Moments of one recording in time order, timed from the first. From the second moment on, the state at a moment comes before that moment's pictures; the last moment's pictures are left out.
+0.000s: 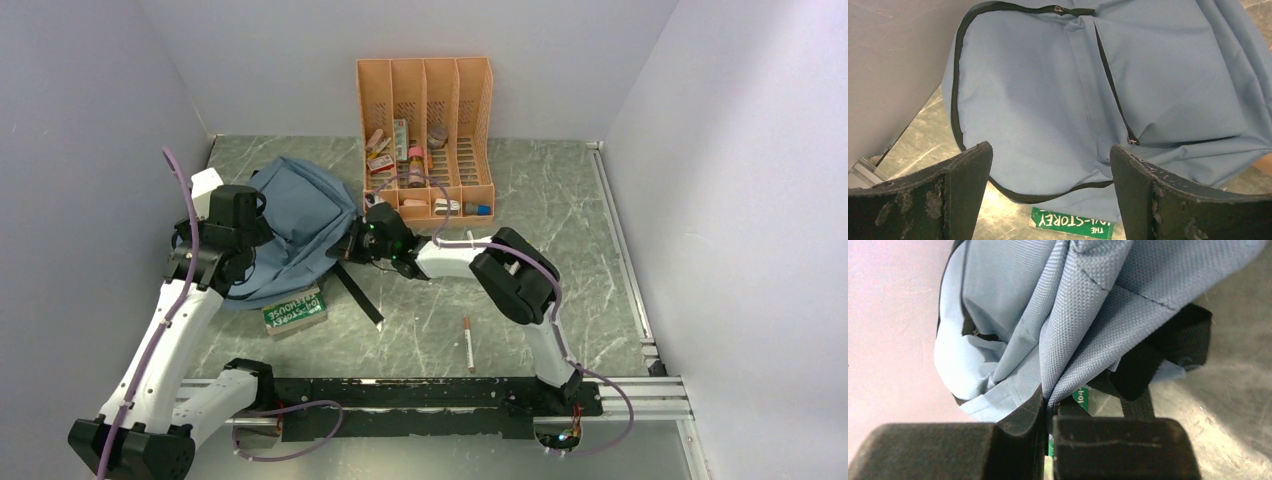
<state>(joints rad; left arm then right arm) -0.21 0.95 1.03 -0.83 -0.65 -0.54 0.89 2.12 1.27 0.42 -0.20 1.05</state>
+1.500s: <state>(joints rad) -0.21 0.73 1.33 -1.00 -0.92 -0.60 0.91 2.28 2.41 0.01 -0.24 0.77</state>
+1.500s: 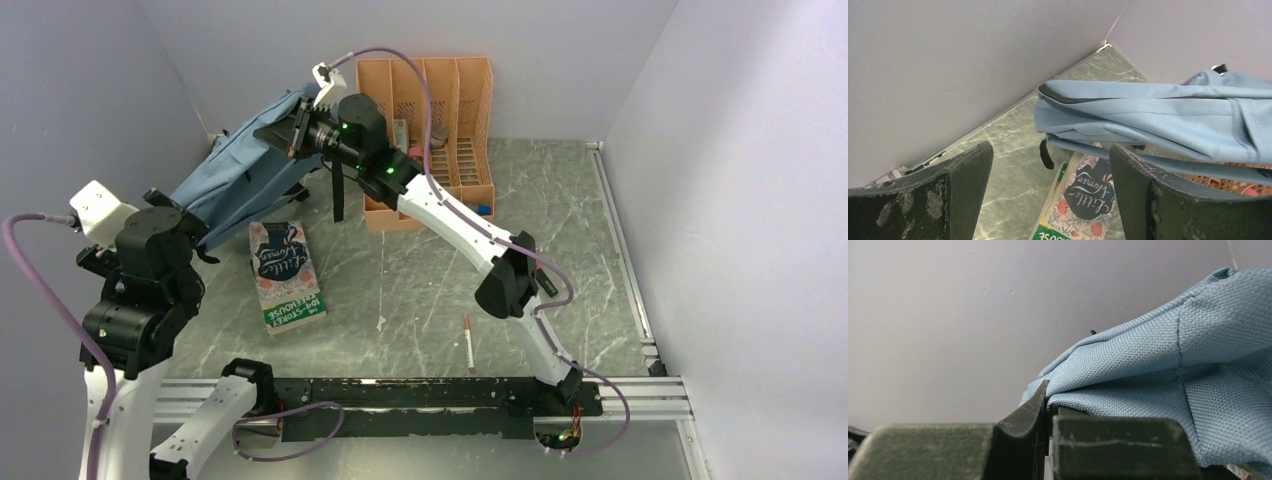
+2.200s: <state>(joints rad) -0.23 0.69 1.35 -1.04 -0.92 -0.62 0.84 1.97 2.16 -0.11 -0.36 0.64</state>
